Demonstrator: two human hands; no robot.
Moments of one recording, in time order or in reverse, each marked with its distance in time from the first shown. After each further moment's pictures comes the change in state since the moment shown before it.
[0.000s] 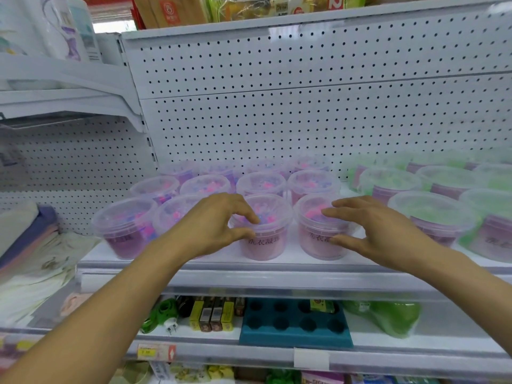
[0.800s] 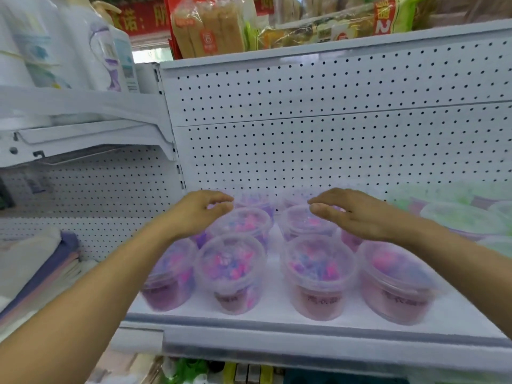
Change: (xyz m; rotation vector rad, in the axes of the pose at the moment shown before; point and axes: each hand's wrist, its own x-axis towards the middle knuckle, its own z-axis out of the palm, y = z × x) left_hand 0.043 -0.138 -0.070 -0.102 -0.009 -0.328; right_hand 0.149 -0.059 -0.002 0.203 -0.083 -0.084
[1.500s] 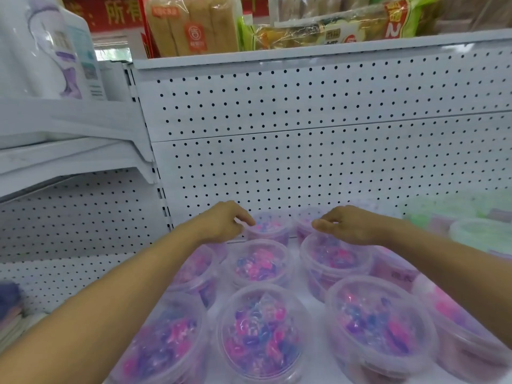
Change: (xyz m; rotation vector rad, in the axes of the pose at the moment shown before) left_hand 0.124 -0.039 0.016 0.095 -0.235 0.146; right_hand 0.107 0.037 0.038 -0.021 -0.139 0.343
